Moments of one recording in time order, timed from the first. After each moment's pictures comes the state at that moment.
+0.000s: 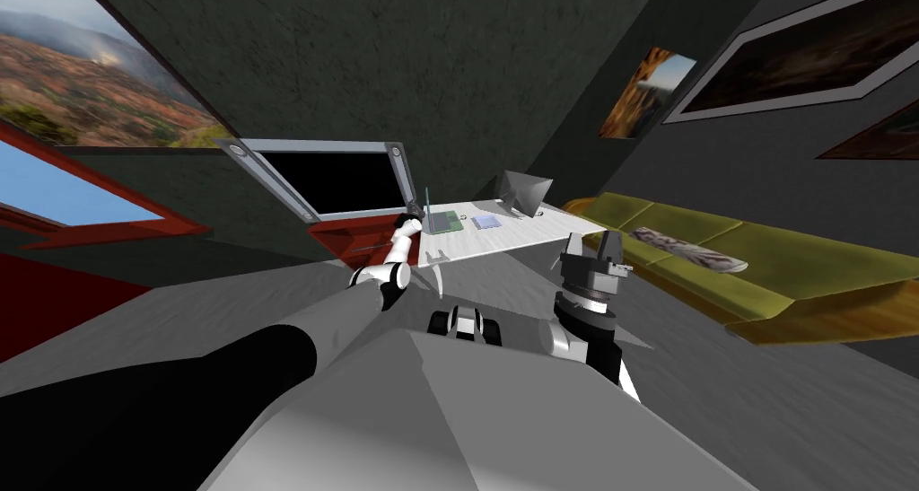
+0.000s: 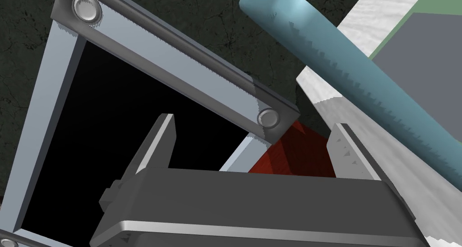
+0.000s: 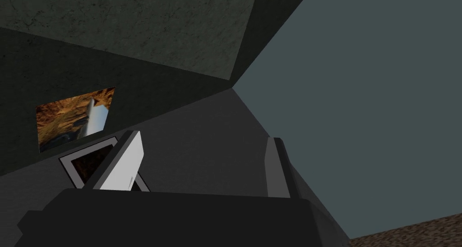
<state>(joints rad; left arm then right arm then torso) -0.81 0.27 0.45 -0.82 0.48 0.04 0.01 0.52 0.02 0.01 -2.33 0.05 -0.61 0.01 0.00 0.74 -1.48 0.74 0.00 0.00</state>
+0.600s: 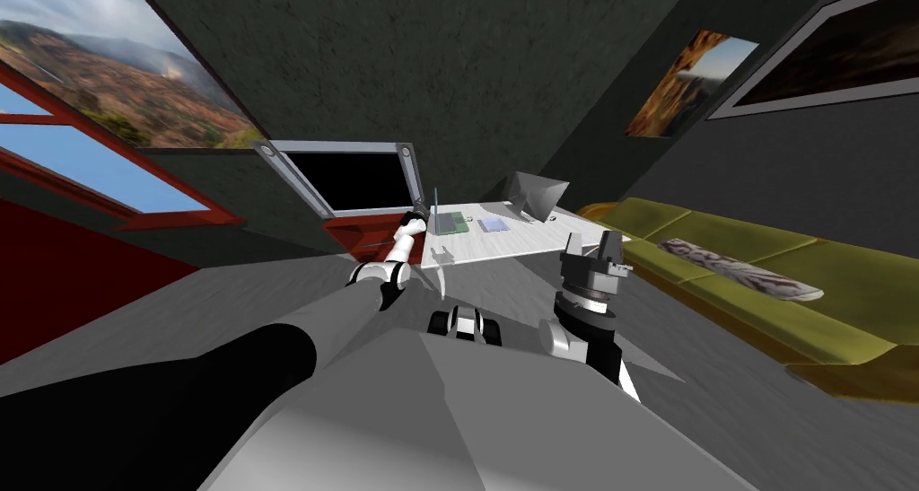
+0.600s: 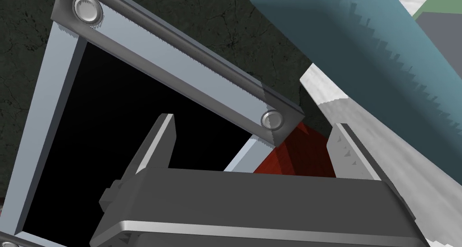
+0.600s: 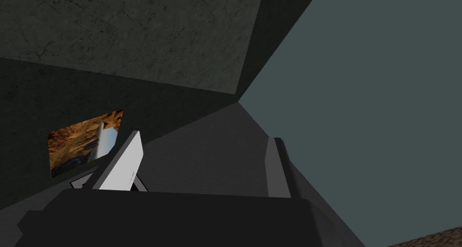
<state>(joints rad) -0.83 0.29 0.32 -0.79 0.43 0.03 0.16 0.52 0.02 0.01 -2.33 0.05 -0.61 0.01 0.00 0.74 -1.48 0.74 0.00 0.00</state>
